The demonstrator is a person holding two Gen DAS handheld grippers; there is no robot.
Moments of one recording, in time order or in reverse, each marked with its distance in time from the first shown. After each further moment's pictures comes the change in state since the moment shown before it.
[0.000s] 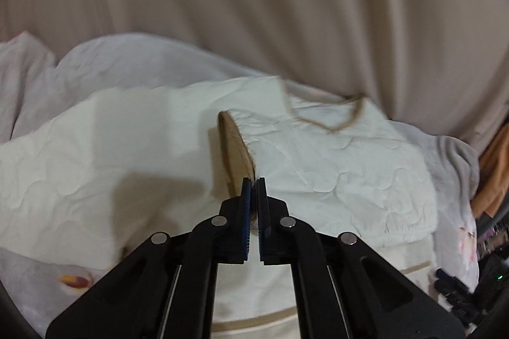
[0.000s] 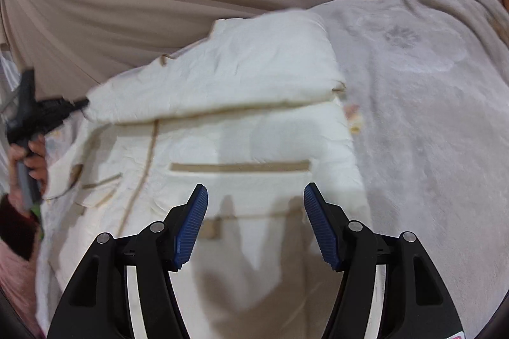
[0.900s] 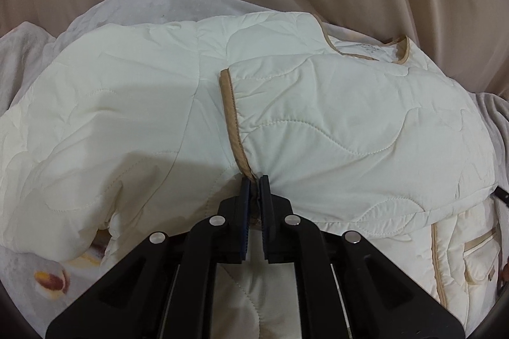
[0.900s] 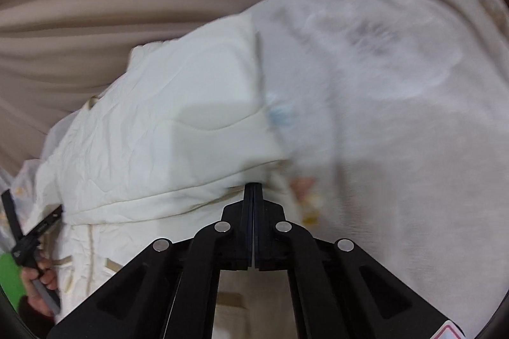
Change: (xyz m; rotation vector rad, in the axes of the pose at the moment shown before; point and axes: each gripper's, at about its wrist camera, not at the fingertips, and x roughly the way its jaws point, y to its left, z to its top) left arm 0.066 0.011 -0.046 0.113 0.023 0.114; right arm 0.032 -0.041 0.065 0.119 -0.072 -0.311
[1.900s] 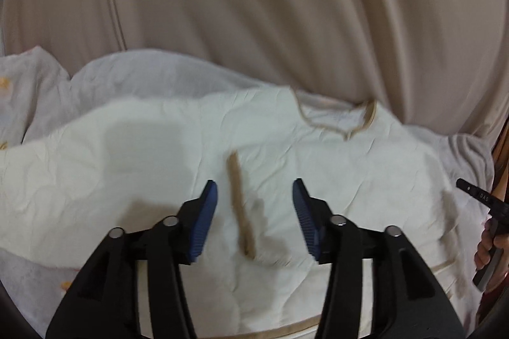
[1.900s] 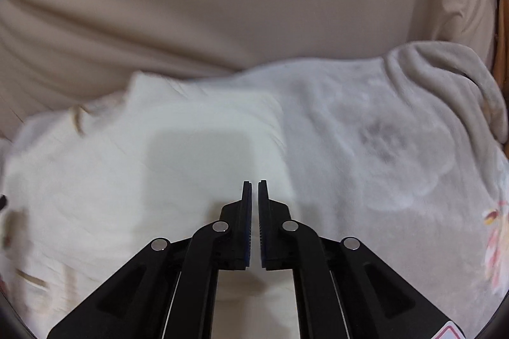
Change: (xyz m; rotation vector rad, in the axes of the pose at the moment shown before) left arm -0.077 -0.011 0.045 -0.050 -0.164 -0.076; right arm 0.007 0.047 0.057 -0.159 -0.102 0.033
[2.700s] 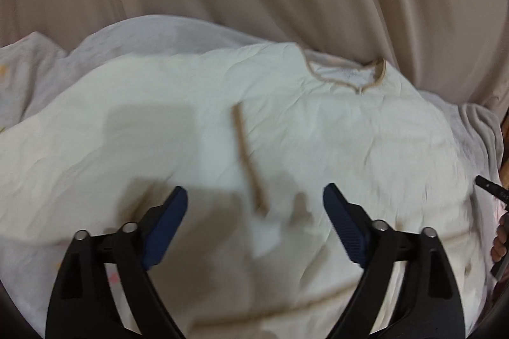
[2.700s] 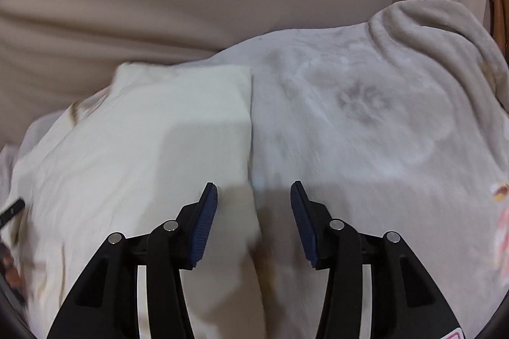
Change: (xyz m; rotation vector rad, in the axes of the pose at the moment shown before) left arm -0.002 0.020 -0.048 0.051 0.127 0.052; right arm -0.032 -0.075 -0.066 0.001 0.113 0.016
